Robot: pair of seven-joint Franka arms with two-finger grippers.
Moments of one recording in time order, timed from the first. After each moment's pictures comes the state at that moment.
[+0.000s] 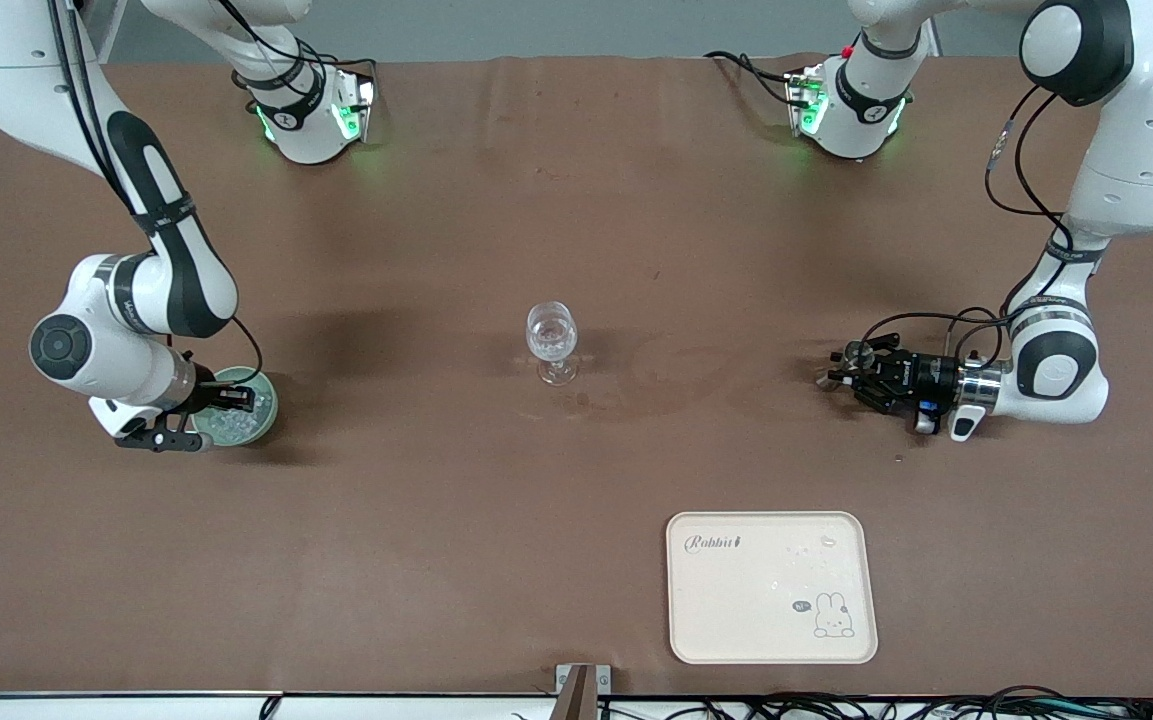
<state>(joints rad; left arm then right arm) 0.32 0.82 -0.10 -1.79 -0.93 1.63 -0.46 -0.05 0.44 -0.01 -2.03 0.00 2.37 0.01</state>
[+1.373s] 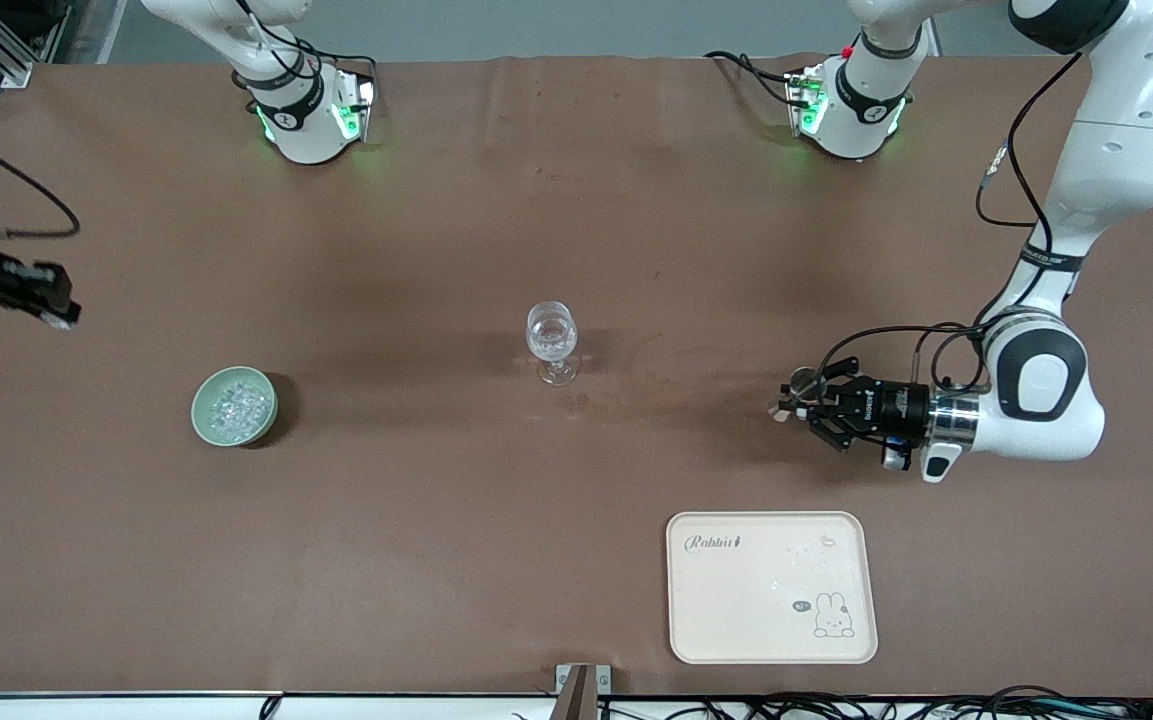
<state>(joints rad) 0.29 0.71 -0.38 -1.66 -1.01 1.77 -0.88 -0.05 0.03 0.01 -1.54 0.00 1.56 0.01</state>
